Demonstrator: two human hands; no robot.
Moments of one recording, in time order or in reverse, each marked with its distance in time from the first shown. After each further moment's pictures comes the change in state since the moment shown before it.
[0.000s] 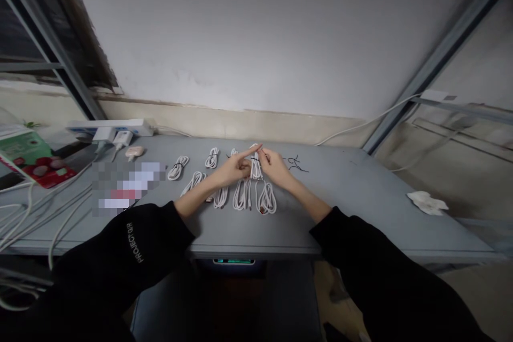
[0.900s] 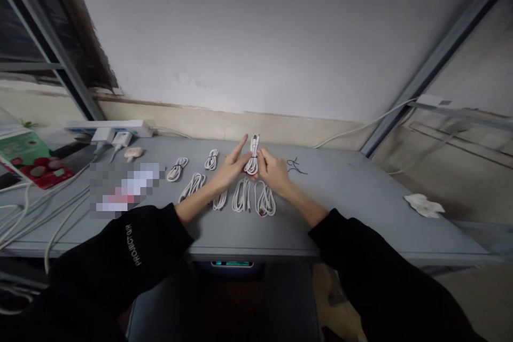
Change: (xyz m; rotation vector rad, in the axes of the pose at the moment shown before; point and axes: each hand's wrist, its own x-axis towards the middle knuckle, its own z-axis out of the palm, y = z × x) left_hand -0.001 0.018 0.020 -0.235 0.401 -0.073; right_hand -0.013 -0.014 -0.001 -0.328 0.123 -0.105
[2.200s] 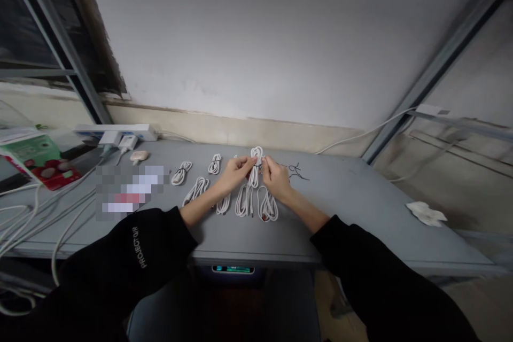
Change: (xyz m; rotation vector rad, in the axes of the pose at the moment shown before) left_hand 0.000 0.002 -0.001 0.164 -0.040 0.099; right_hand -0.005 0.009 0.009 -0.023 0.050 -0.070
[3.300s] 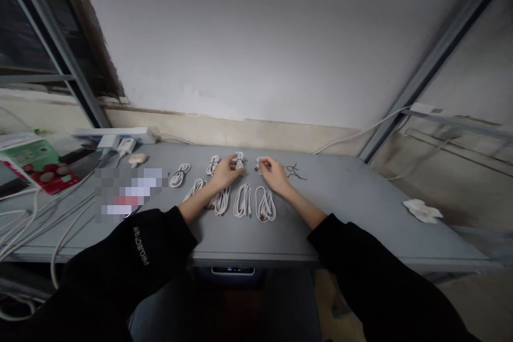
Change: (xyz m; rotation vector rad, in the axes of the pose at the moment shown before) left_hand 0.019 -0.036 -0.026 0.348 0.260 -0.207; right_hand 0.012 0.034 0.023 0.362 -0.079 0.295
